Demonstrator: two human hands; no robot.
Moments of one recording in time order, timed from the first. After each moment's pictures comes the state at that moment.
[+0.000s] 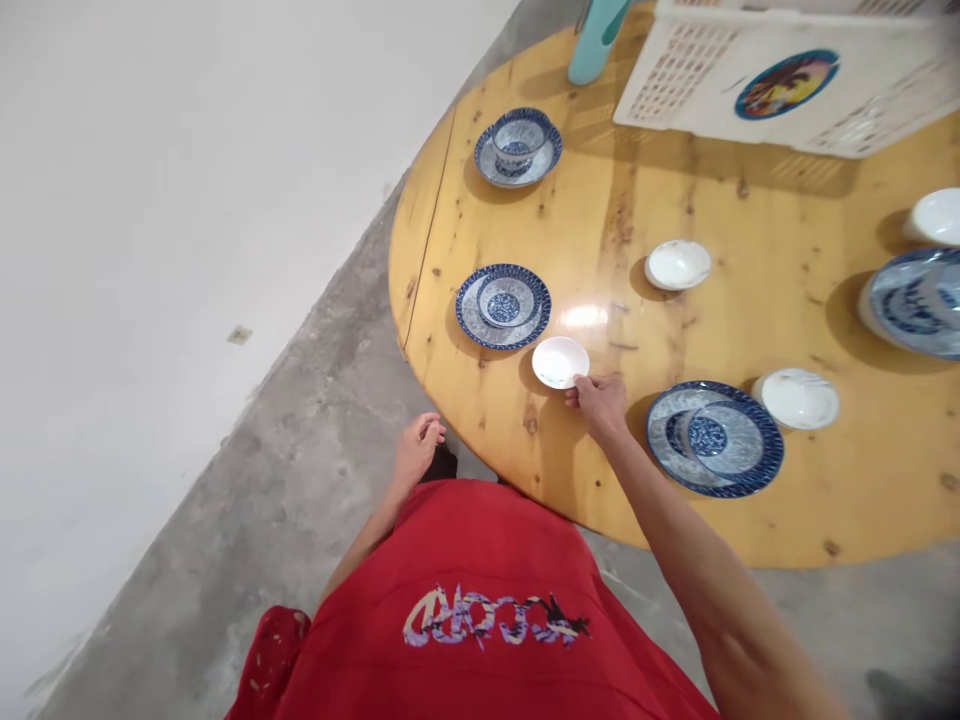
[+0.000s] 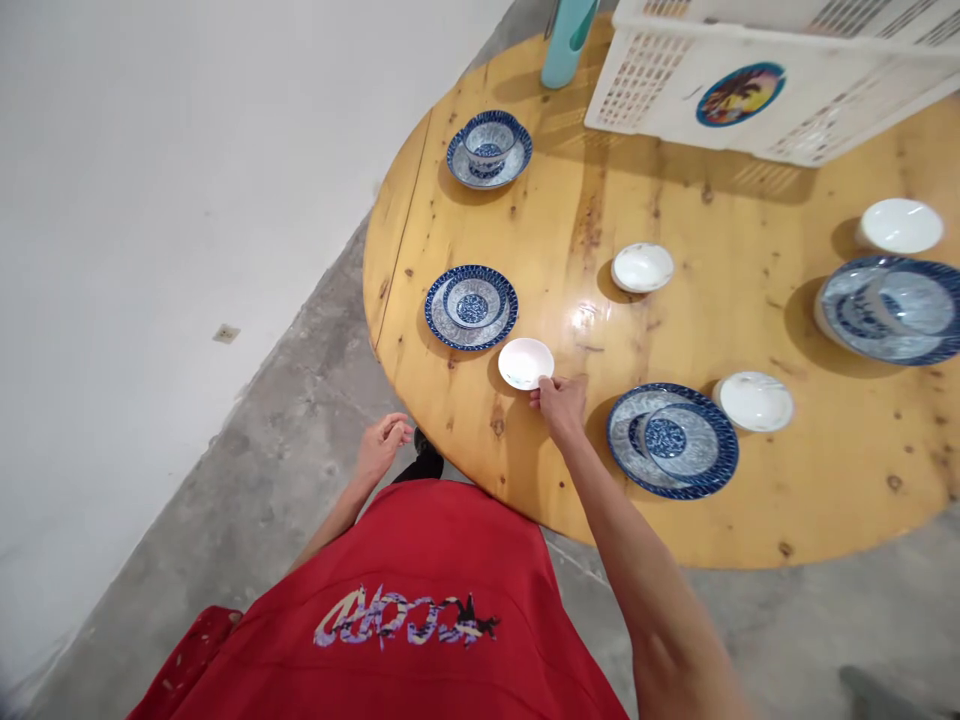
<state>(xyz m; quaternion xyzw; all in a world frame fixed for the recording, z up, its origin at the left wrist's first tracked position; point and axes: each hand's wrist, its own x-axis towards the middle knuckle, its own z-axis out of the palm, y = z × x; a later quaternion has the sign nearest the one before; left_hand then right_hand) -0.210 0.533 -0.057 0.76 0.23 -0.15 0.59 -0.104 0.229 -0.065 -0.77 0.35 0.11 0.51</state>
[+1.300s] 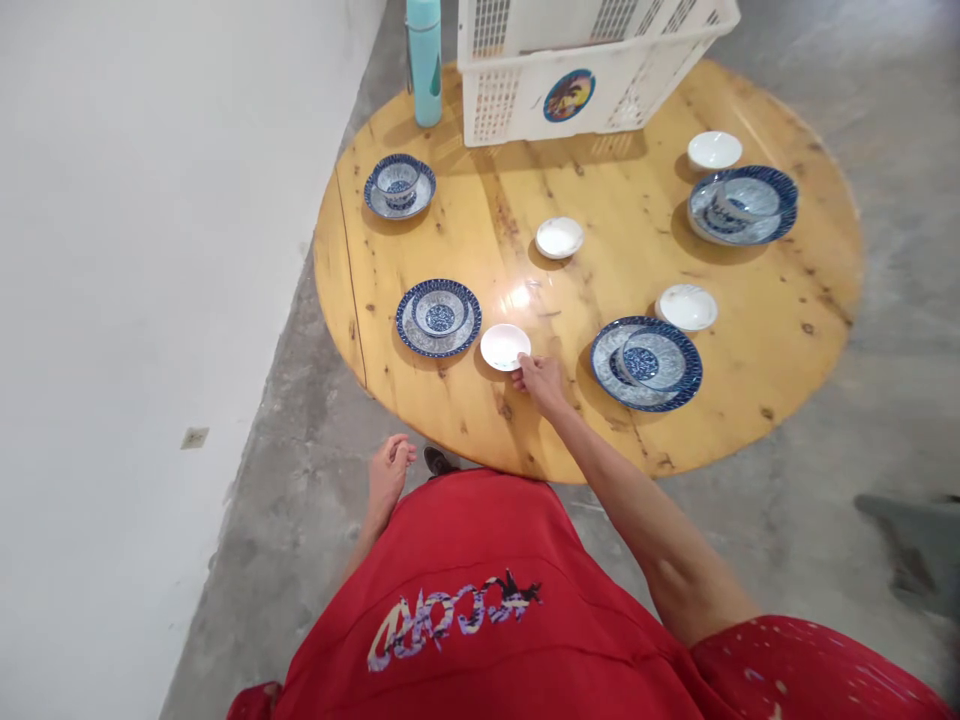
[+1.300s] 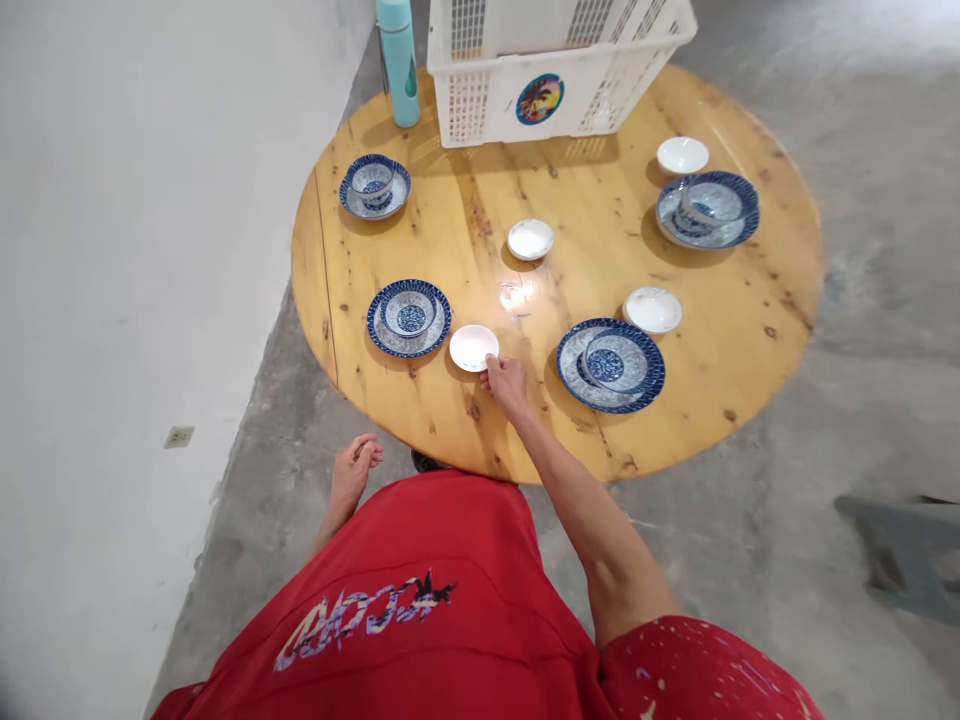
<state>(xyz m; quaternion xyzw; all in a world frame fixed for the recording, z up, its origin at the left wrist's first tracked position) -0.177 0.579 -0.060 0.79 0.17 -0.19 0.56 -0.111 0.259 -0.081 -0.70 0.40 0.01 0.59</state>
